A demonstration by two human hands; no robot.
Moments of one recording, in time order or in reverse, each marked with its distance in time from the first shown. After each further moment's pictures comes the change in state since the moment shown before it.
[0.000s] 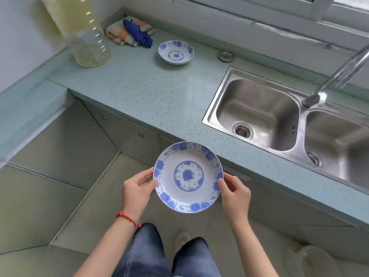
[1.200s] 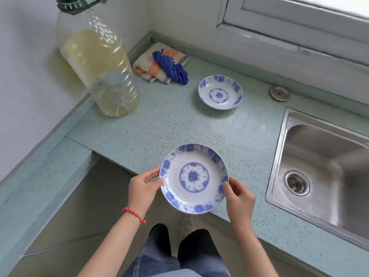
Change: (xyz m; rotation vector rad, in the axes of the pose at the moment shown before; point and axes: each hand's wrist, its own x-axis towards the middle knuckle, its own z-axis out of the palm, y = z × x) left_hand 0.310 0.089 -0.085 0.143 -0.004 -0.032; right_hand 0.184 -0.073 0.257 0.020 0.039 0.053
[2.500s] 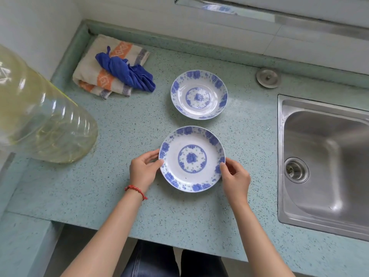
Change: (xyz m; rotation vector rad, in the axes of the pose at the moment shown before) left_hand 0.200 0.018 0.076 0.169 -0.196 -0.010; right_hand 0.139 -0.002 0.063 -0.148 0.197 0.152
